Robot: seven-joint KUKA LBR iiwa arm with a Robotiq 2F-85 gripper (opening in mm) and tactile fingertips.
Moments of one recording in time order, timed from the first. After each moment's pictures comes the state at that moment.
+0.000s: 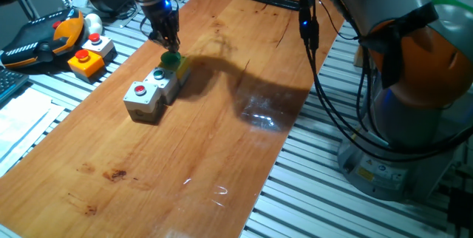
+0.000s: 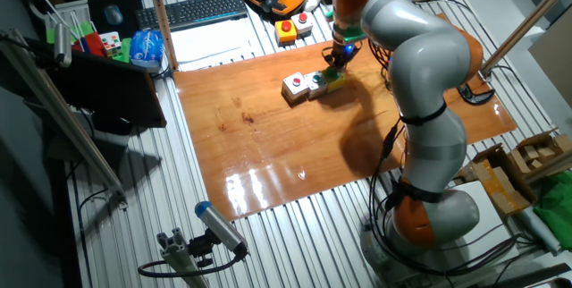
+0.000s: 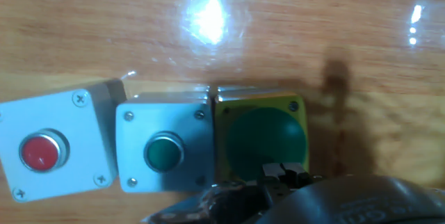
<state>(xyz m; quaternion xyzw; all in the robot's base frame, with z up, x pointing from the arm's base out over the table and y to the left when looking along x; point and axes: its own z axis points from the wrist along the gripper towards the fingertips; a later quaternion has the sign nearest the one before) 0.628 -0.041 0.127 0.04 -1.00 0.03 0.06</state>
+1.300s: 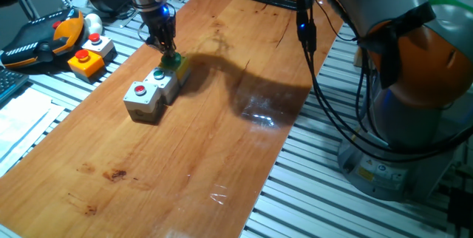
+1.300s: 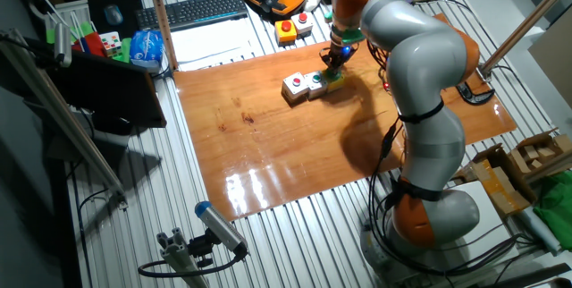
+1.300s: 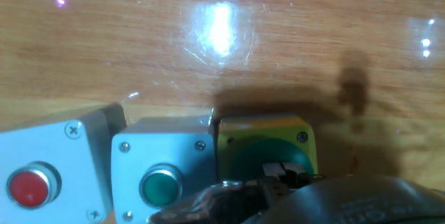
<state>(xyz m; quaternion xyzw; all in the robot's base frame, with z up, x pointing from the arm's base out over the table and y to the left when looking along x) 0.641 -0.040 0.108 0.04 -1.00 0.01 0.06</state>
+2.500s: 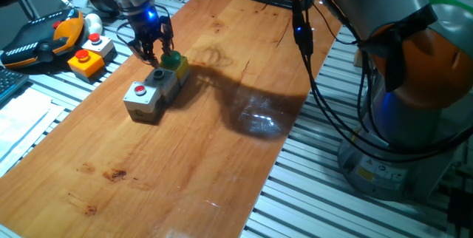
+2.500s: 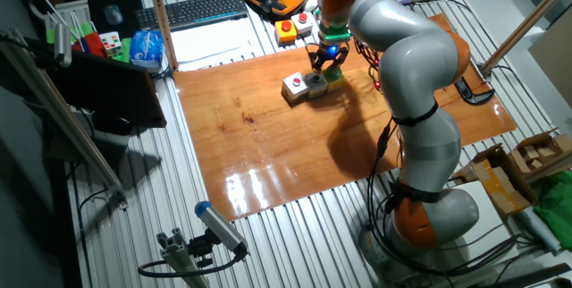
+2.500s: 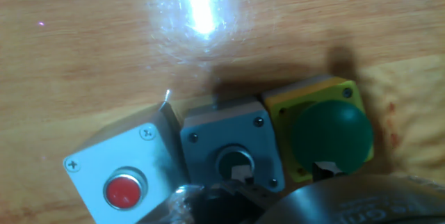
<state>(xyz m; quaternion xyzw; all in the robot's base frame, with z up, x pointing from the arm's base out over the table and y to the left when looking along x) 0.629 0.013 0.127 -0.07 -0.99 0.02 0.07</state>
